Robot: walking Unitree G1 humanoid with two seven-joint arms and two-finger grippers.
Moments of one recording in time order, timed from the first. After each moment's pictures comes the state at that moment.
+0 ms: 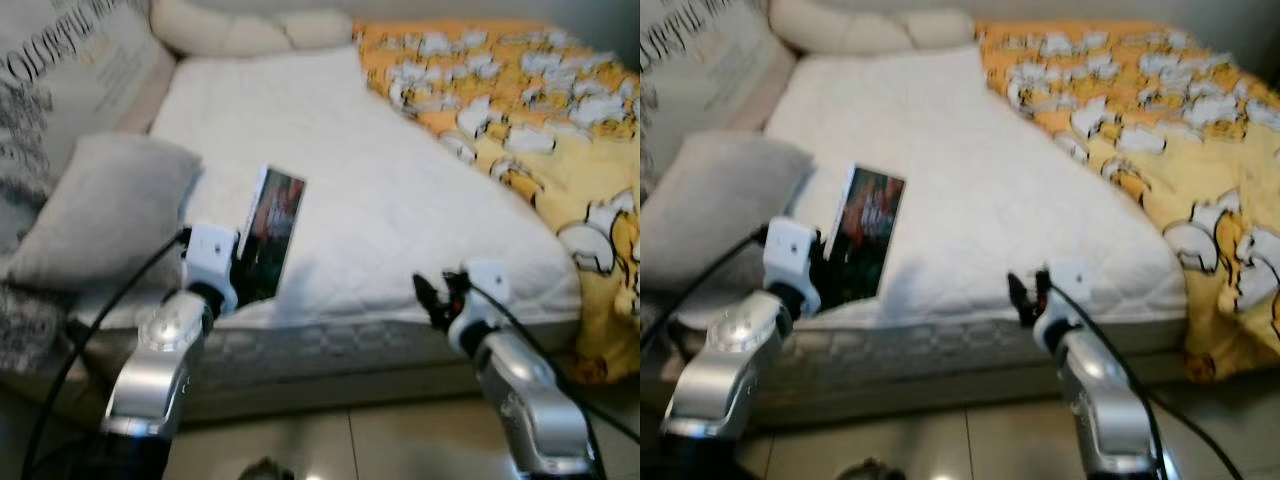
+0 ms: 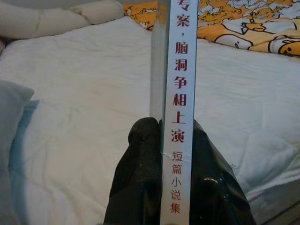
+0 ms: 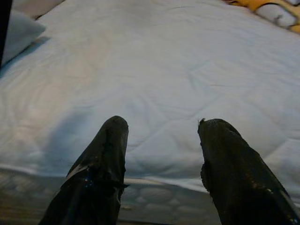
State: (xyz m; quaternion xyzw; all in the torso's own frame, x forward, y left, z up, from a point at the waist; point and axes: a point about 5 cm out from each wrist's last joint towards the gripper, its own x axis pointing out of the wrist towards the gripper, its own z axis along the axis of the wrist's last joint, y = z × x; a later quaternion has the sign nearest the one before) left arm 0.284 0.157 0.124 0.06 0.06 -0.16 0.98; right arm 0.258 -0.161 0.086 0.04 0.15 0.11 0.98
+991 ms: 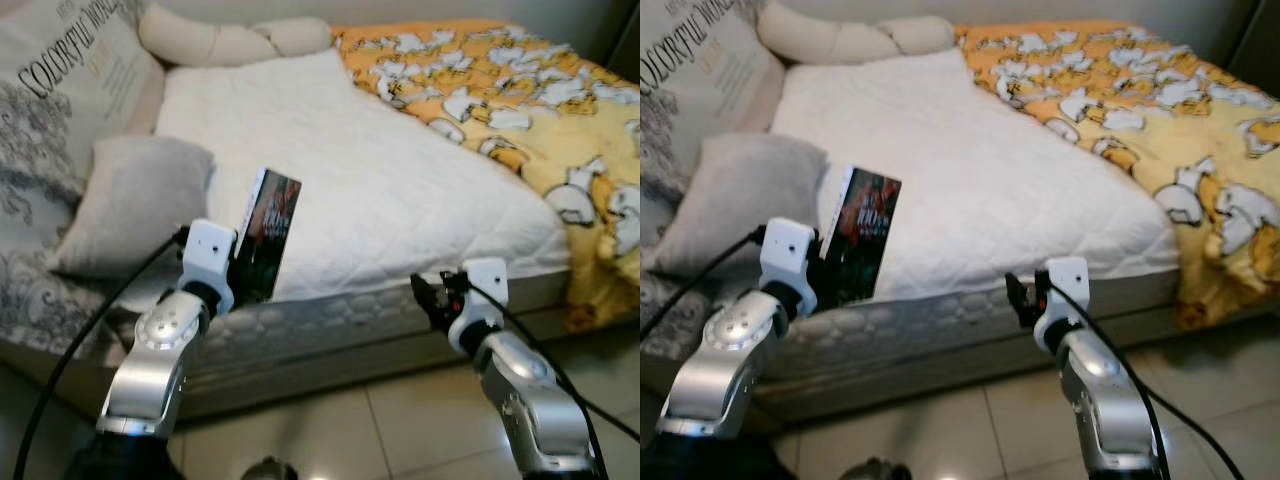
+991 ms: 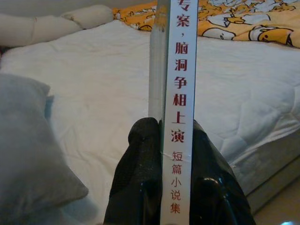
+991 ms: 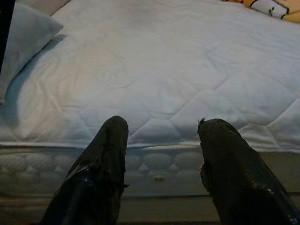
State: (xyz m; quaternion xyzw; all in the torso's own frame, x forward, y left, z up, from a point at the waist) left arm 0.285 0.162 0.124 0.07 0.07 -0.15 0.98; right arm 0.259 -0.160 0.085 0.04 0.15 0.12 0.98
